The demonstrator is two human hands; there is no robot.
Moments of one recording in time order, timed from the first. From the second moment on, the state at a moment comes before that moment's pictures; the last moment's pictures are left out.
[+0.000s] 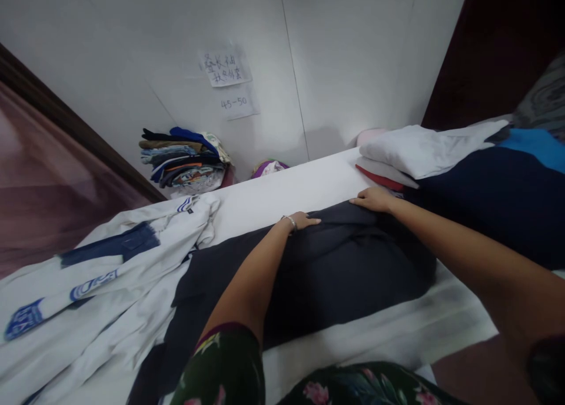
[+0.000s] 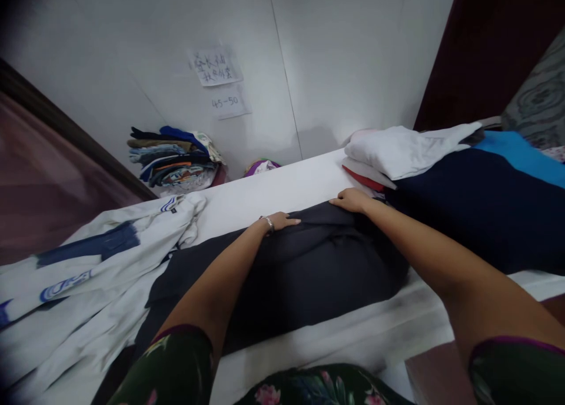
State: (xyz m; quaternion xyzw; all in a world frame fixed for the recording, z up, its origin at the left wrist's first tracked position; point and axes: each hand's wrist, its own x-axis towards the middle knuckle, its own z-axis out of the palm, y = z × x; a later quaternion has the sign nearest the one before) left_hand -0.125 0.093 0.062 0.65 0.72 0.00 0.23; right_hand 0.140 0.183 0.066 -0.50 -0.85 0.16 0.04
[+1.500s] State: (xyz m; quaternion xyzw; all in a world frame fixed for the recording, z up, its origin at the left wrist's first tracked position) left_hand -0.160 0.009 0.061 0.68 0.73 0.11 -0.01; right_hand 0.154 0.163 0.020 -0.46 -0.88 0.06 0.03
